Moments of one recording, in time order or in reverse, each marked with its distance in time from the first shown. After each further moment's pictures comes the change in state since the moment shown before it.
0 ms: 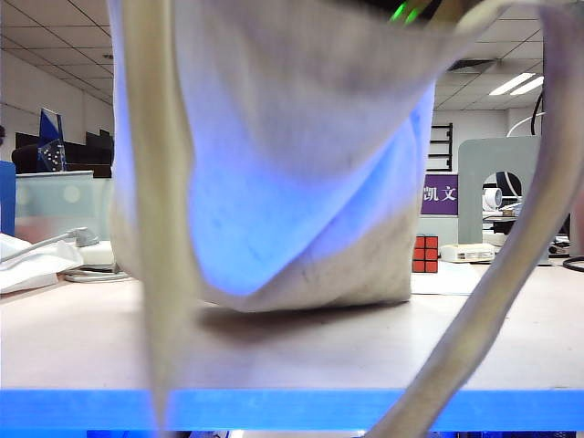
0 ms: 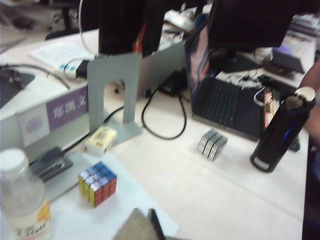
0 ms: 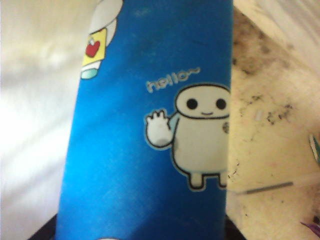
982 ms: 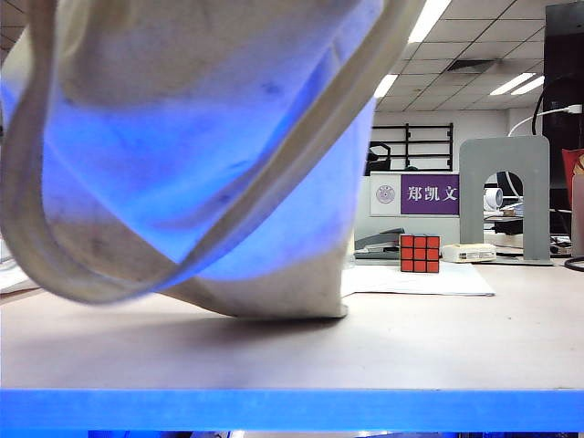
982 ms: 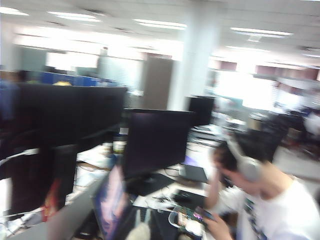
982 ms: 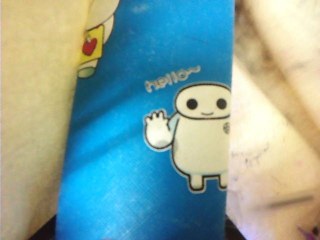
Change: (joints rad) left arm -0.096 0.127 0.648 0.129 0.243 -0.437; right arm 0.113 0.088 0.040 0.090 -0.061 0.000
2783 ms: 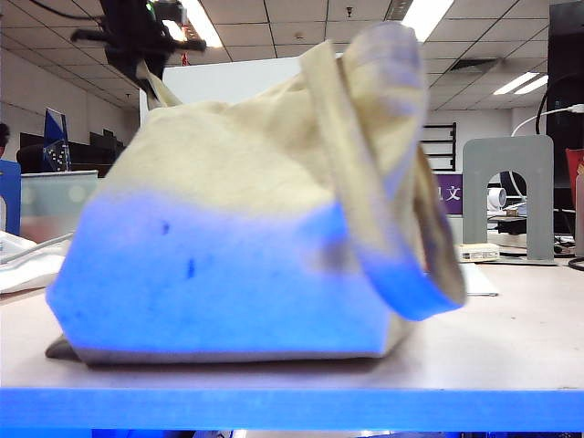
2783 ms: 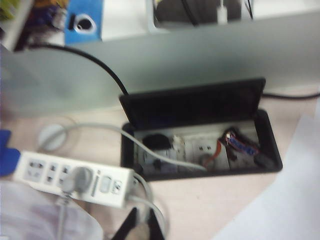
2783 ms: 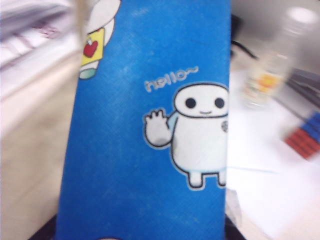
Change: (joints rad) left arm 0.200 0.122 -0.312 -0.590 -1.093 0.430; right arm -0.441 -0.333 0.230 -0.445 0.221 -0.241
